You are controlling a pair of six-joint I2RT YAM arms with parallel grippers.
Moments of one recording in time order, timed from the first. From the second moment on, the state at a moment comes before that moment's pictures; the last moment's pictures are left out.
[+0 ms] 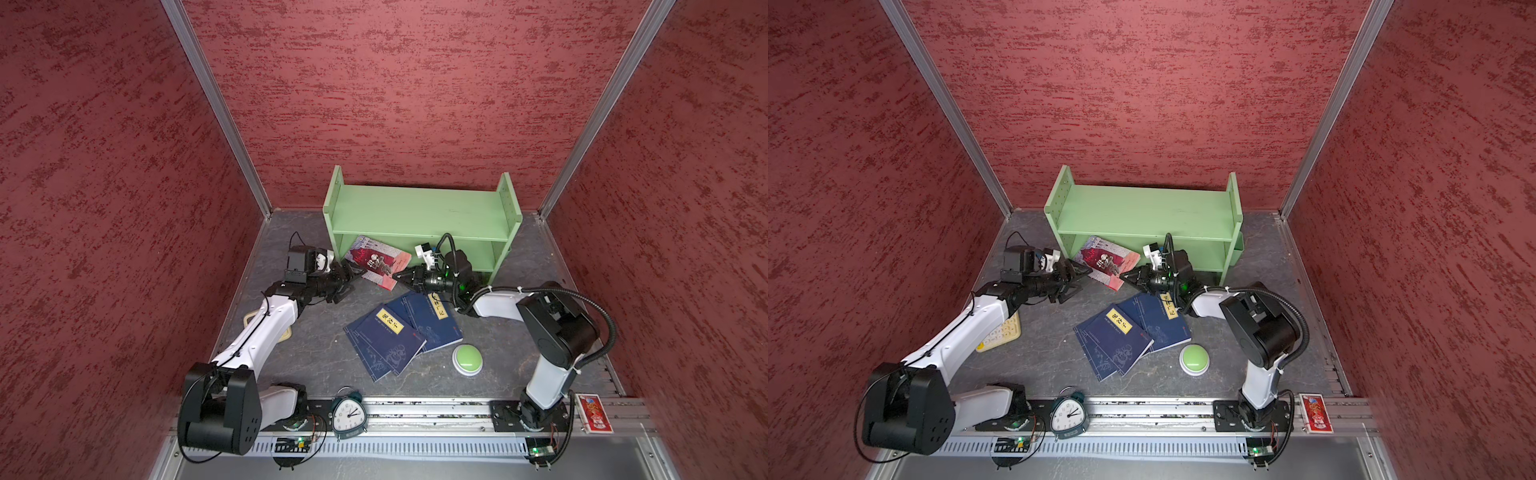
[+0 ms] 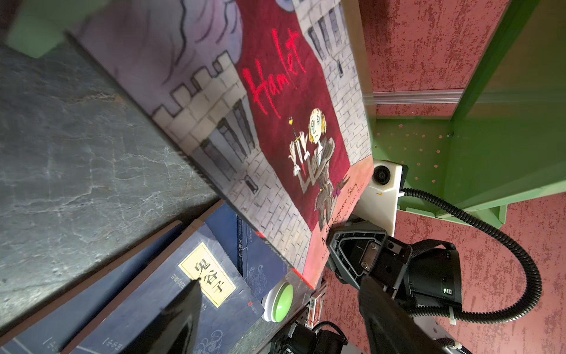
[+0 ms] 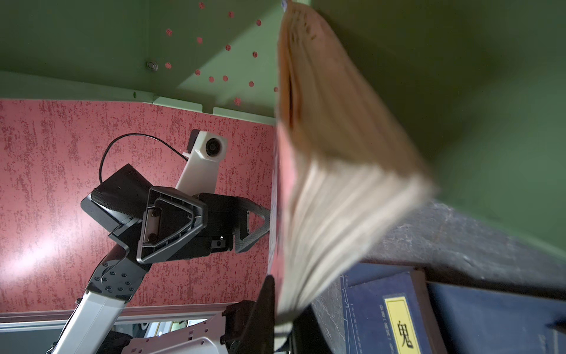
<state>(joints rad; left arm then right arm) -0.13 1.24 0.80 -0.31 0.70 -0.91 0.55 1.81 0.86 0.75 -0.76 1.21</state>
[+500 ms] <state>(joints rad) -0.17 1.28 0.84 -0.26 0.73 -0.82 0.53 1.82 0.87 0.79 -0.77 1.26</state>
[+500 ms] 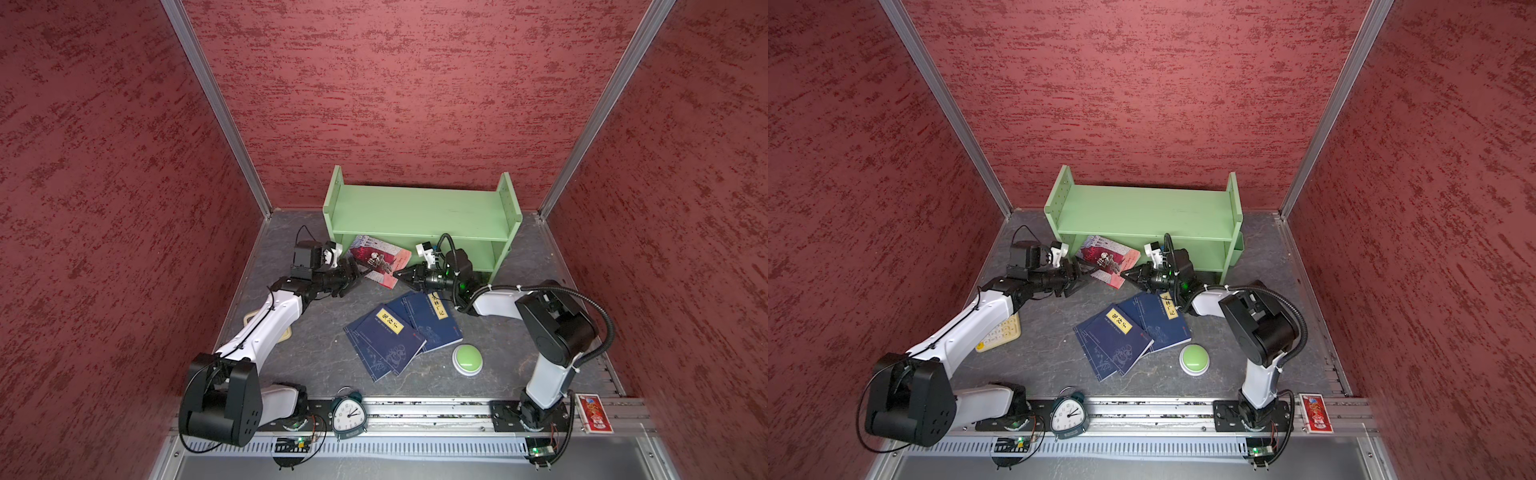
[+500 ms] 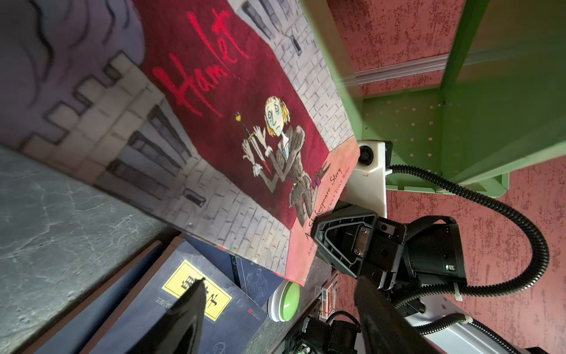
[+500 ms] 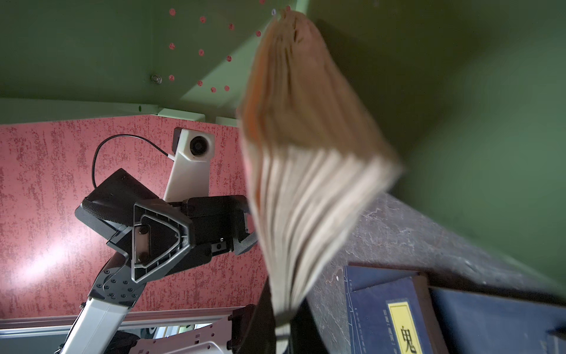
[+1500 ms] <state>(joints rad) -0.23 1.38 0.84 -0.10 0.78 -0.81 0.51 1.85 0.91 0.79 -0.80 1.31</state>
